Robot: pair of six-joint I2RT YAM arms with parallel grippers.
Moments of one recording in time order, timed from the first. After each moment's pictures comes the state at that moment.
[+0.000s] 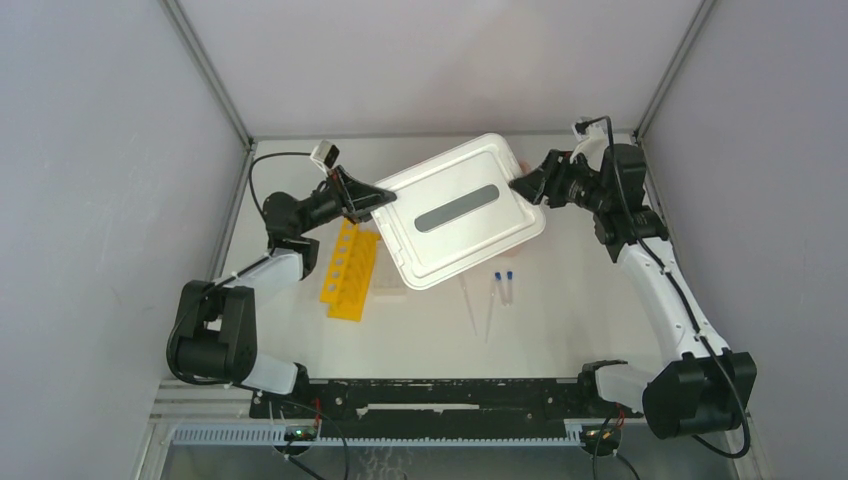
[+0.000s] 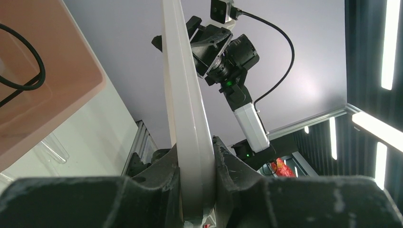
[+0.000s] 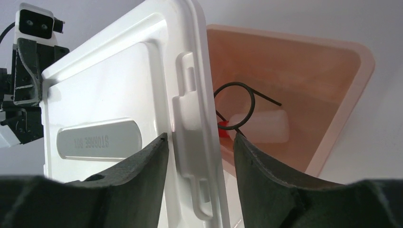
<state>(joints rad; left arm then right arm) -0.16 1.45 0.72 1.16 1.02 -1.65 0.11 1.19 1.08 -0.21 -0.60 0.39</state>
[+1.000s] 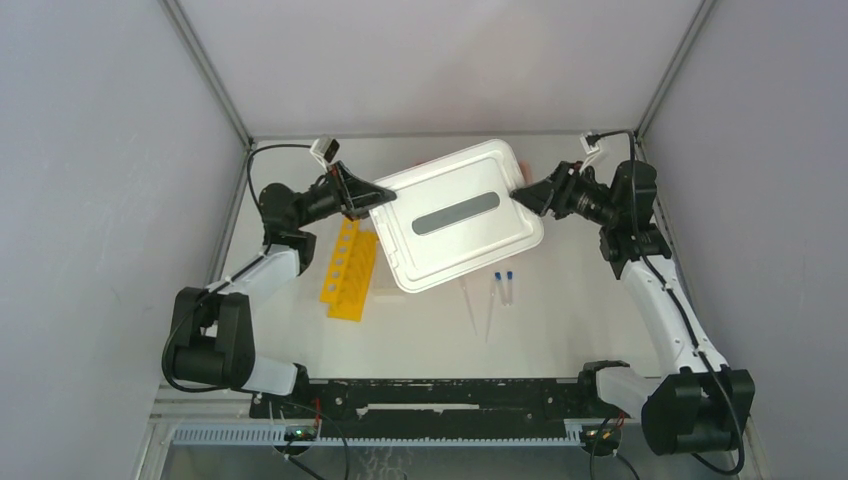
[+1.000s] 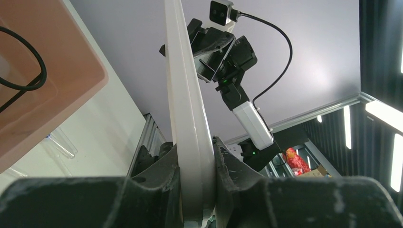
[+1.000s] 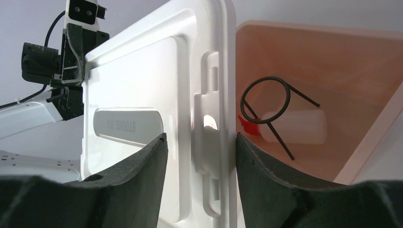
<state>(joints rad) -0.16 1.42 0.78 1.04 1.07 -1.56 0.05 1.11 0.94 -0.04 -0.79 0.52</state>
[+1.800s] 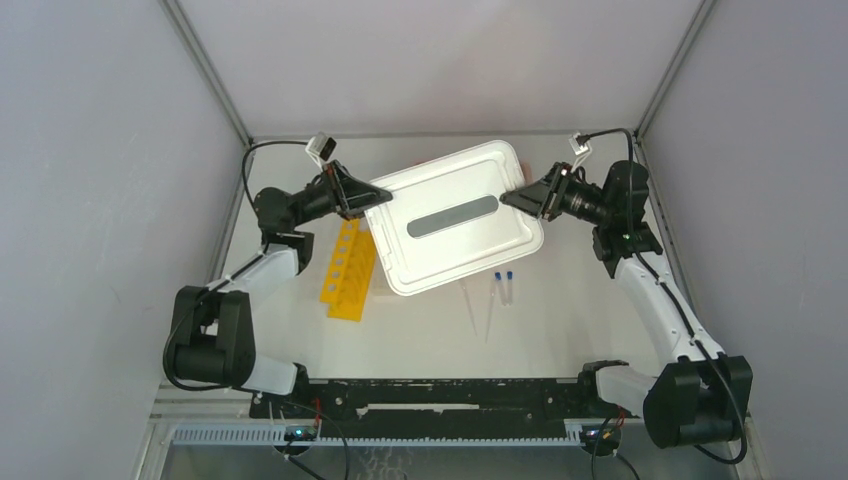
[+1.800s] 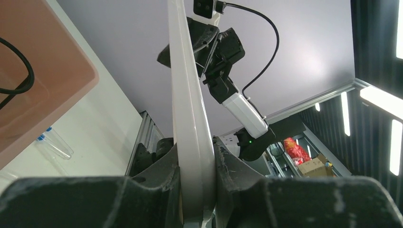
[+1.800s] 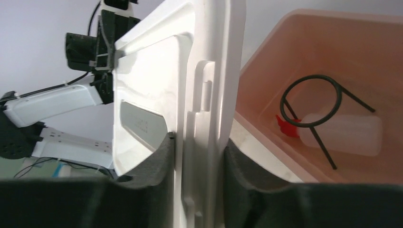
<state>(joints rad) -0.15 1.42 0.78 1.15 1.11 -1.64 0.09 1.15 0.91 0.10 -0.91 0.62</state>
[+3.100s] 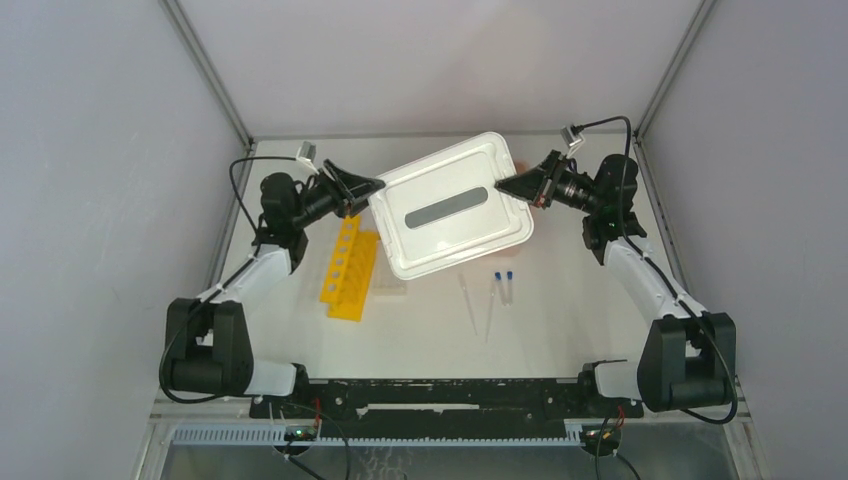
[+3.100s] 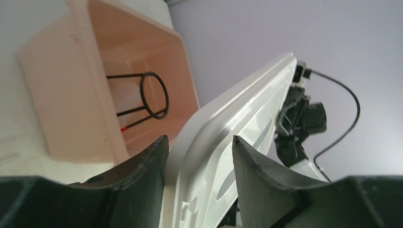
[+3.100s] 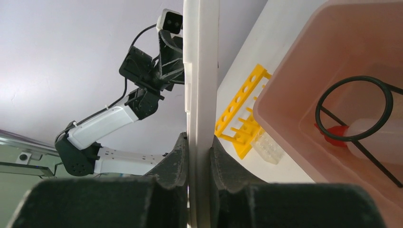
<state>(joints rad) -0.11 1.37 0.80 0.51 0.79 -1.14 0.07 1.30 0.90 0.40 -0.99 0.99</state>
